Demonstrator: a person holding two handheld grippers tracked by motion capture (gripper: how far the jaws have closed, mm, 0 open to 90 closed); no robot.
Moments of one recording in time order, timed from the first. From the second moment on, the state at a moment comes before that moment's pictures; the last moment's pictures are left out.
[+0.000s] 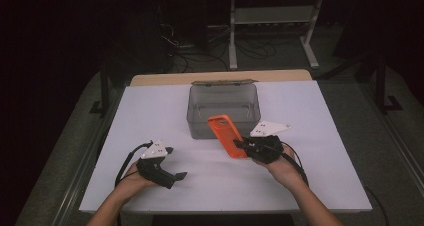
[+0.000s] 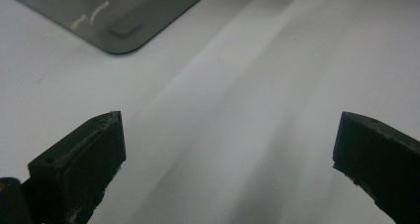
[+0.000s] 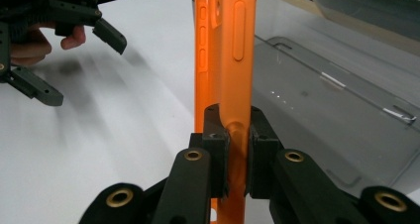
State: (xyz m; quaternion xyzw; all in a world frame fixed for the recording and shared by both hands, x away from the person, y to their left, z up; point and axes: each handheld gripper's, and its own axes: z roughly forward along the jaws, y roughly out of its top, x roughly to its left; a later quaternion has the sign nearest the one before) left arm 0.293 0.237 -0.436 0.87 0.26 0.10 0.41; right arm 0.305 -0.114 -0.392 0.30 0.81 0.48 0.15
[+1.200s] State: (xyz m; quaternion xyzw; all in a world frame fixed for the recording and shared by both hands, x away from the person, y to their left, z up) left arm 0.296 0.236 -0.437 0.87 0.25 0.09 0.41; right arm 0.329 -0.117 -0.344 0.32 0.80 0.49 0.16
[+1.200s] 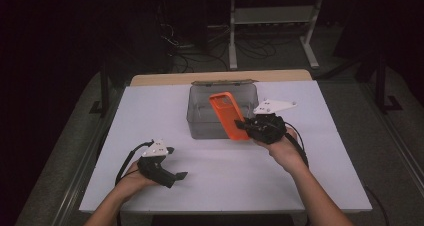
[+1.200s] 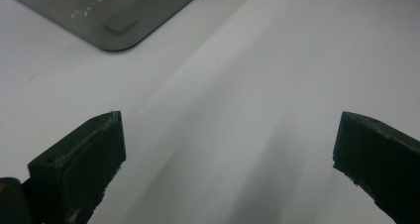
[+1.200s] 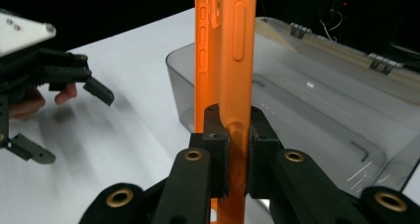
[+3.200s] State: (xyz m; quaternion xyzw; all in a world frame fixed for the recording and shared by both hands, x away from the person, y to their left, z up) left arm 0.297 0.231 -0.437 0.87 0.24 0.10 0.41; right arm 0.408 -0.090 -0.317 0.39 0.80 0.43 0.18
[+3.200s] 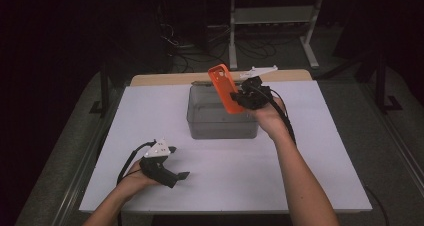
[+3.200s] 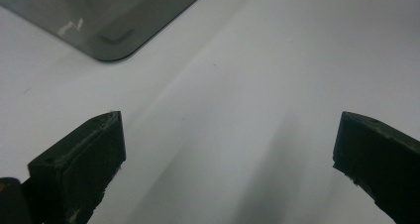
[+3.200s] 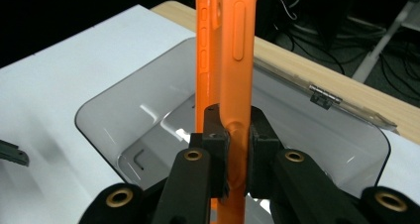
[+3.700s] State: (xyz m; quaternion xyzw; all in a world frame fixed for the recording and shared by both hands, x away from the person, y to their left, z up) left arm 0.297 0.234 -0.436 0.87 0.25 0.10 0.42; right arm 0.421 -0.084 -0.320 0.42 0.81 0.38 0.16
